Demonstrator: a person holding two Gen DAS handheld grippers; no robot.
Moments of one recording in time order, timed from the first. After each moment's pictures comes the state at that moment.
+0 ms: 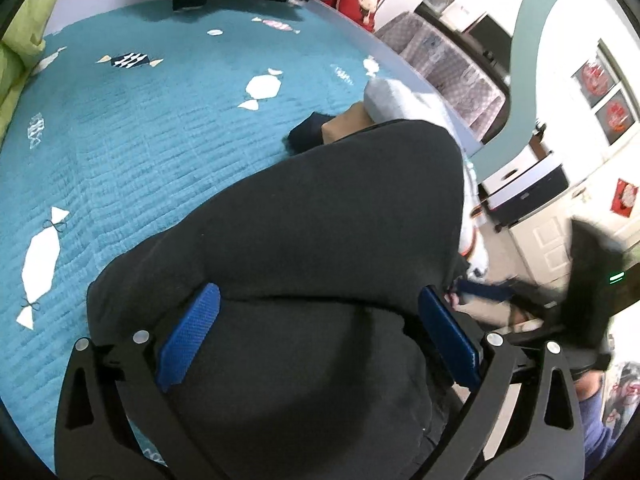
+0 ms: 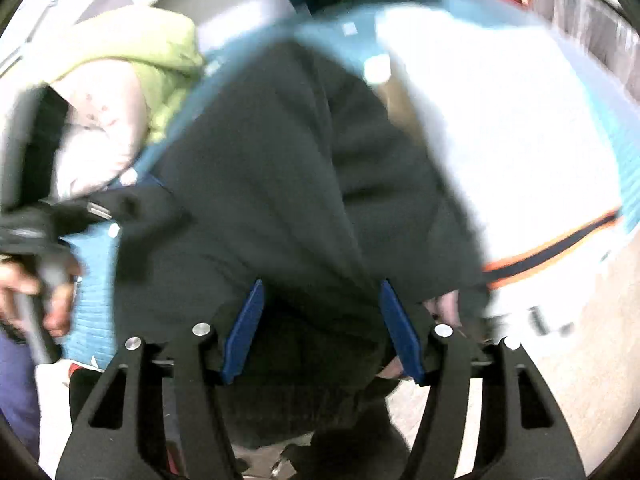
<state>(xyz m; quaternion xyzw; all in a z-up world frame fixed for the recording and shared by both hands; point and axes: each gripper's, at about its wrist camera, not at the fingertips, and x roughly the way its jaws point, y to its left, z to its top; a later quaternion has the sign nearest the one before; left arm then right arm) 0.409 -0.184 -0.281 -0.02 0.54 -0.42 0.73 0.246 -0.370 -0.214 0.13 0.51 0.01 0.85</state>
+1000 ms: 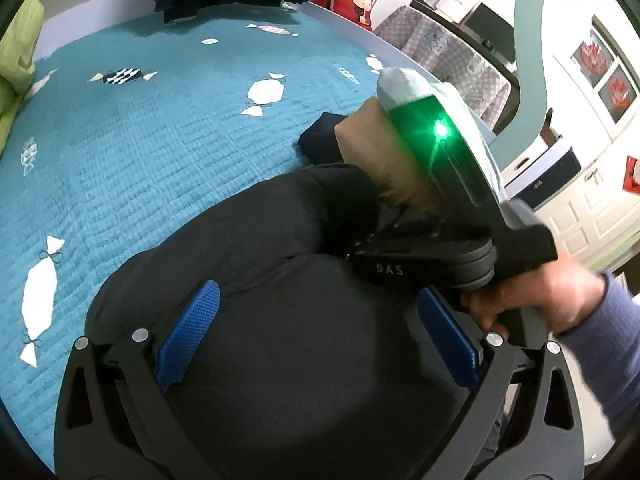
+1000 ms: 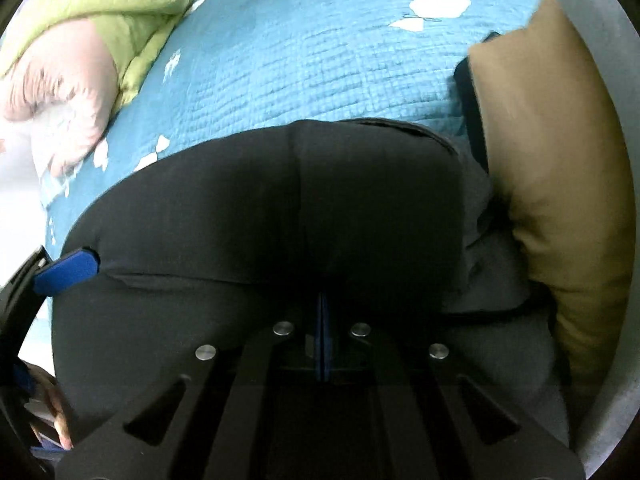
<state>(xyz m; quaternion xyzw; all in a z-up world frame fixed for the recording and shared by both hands) 0.425 -0.207 -0.312 0.02 0.51 -0.42 0.75 0.402 -0.354 -0.334 0.15 0.64 0.06 0.75</state>
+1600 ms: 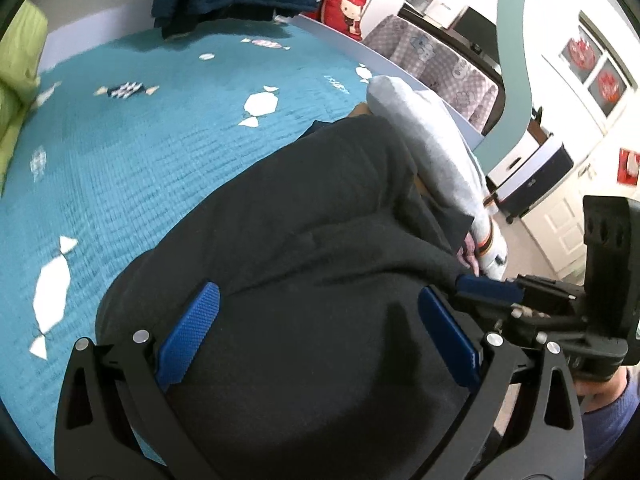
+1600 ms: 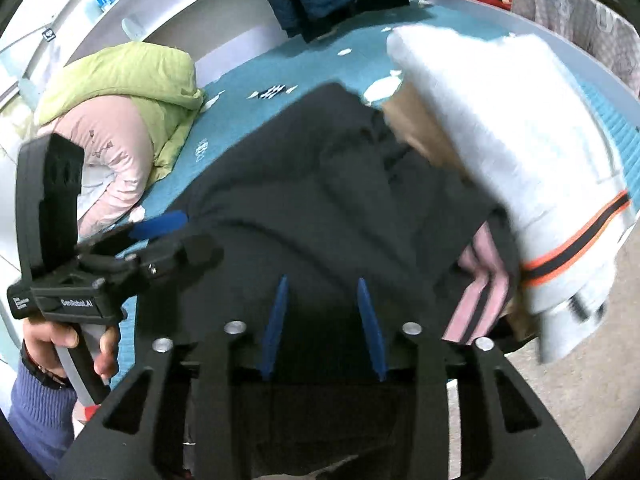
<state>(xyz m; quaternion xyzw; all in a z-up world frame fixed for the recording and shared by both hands) 0.398 -0.187 -0.292 0.03 0.48 -0.43 0.76 0.253 -0.333 -0.245 0.19 0.48 -0.01 0.85</state>
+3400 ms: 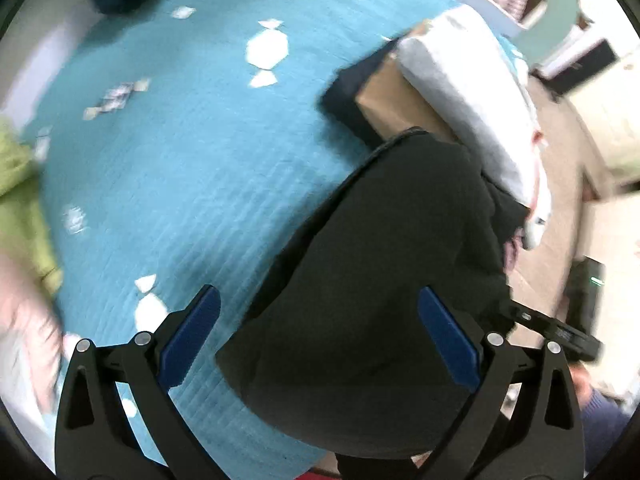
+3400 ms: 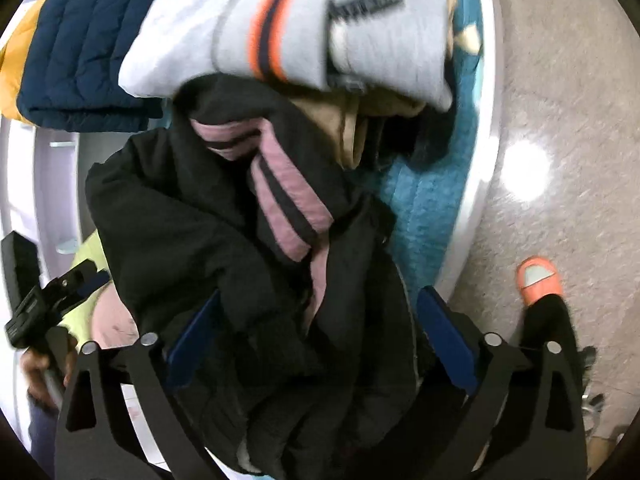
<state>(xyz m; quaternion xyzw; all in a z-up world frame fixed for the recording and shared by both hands) 0.496 -0.273 -0.249 0.25 0.64 -0.39 0.61 0.168 -0.413 -0.331 0.60 0.42 -0.15 0.66</state>
